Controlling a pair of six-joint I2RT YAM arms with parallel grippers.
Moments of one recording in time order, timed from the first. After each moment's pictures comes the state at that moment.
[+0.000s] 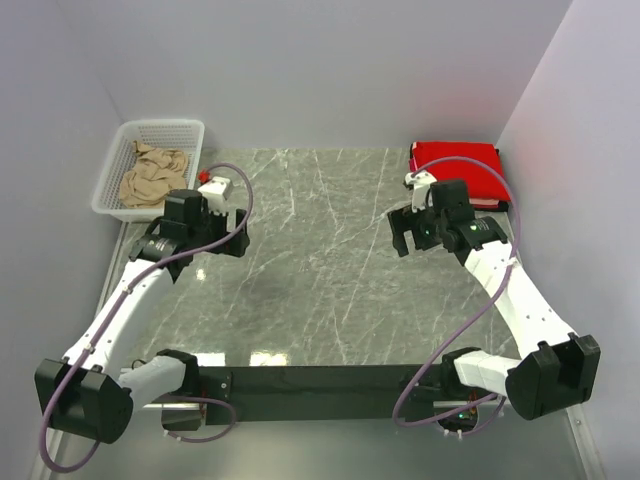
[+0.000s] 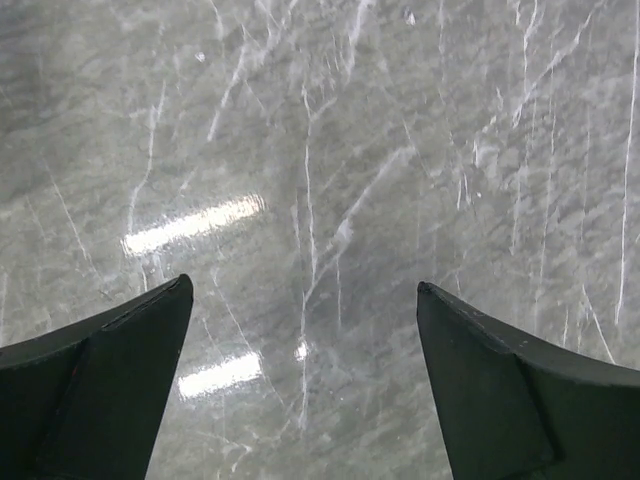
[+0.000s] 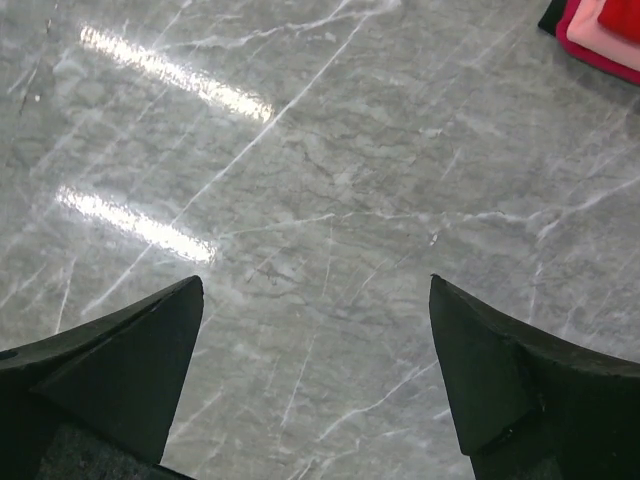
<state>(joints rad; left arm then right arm) -0.24 1.08 0.95 -0.53 0.12 -0.05 0.25 1.18 1.07 -0.70 -0.10 -0.12</state>
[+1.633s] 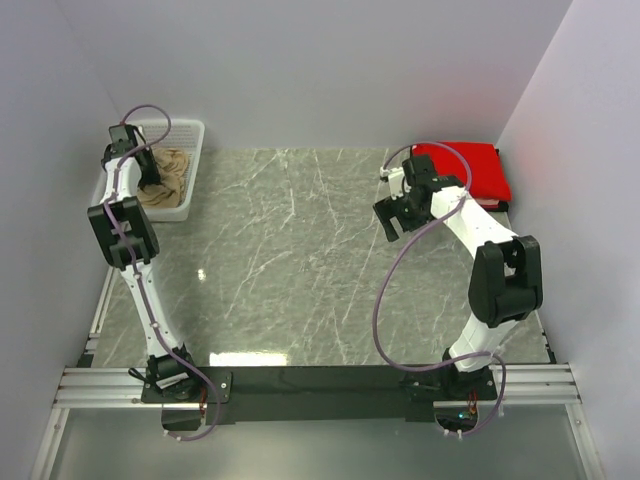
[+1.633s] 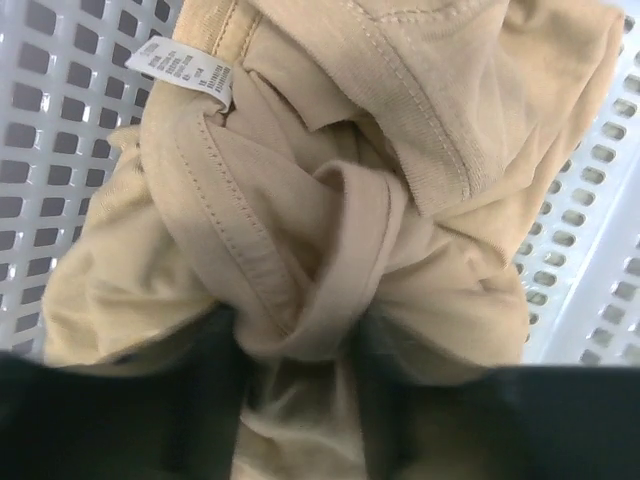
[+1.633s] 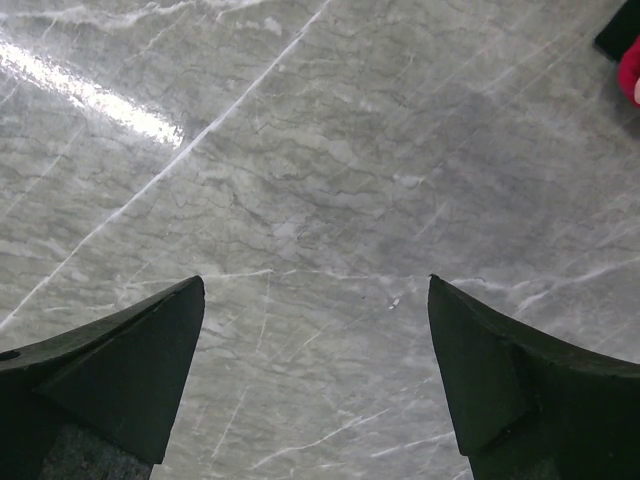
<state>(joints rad) 0.33 2.50 2.25 -0.59 0.00 -0.02 0.22 1.72 1.35 -0.77 -0.07 -0.28</state>
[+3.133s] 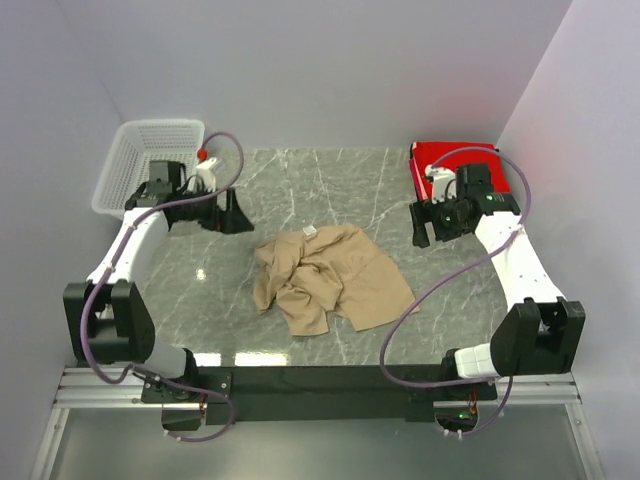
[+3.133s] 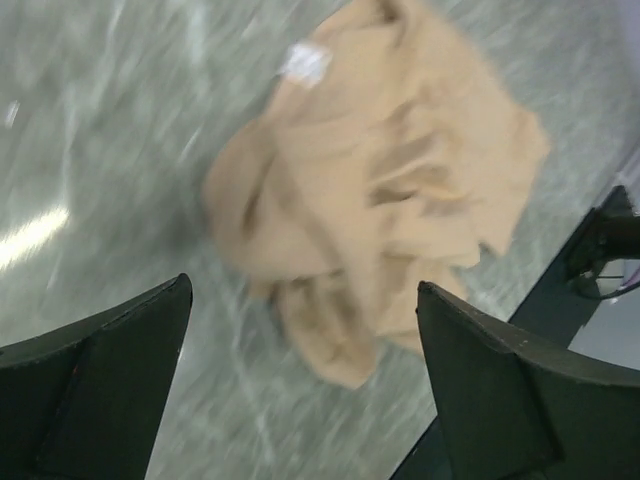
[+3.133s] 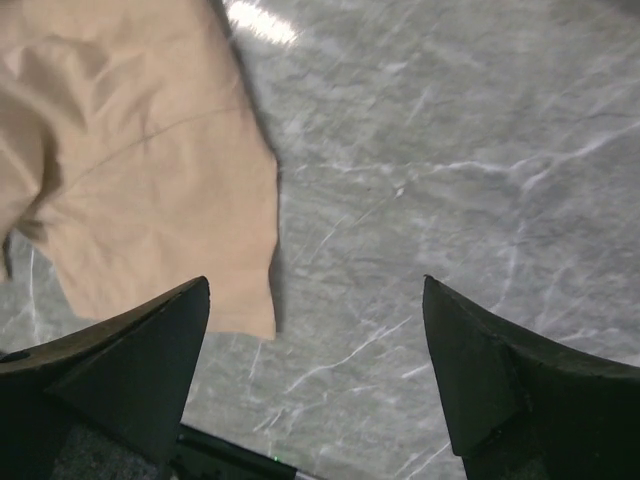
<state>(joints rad) -0.01 1.44 1.21 -0.58 0.82 0.08 0.02 1.37 1.22 -0.87 -0.25 -0.26</state>
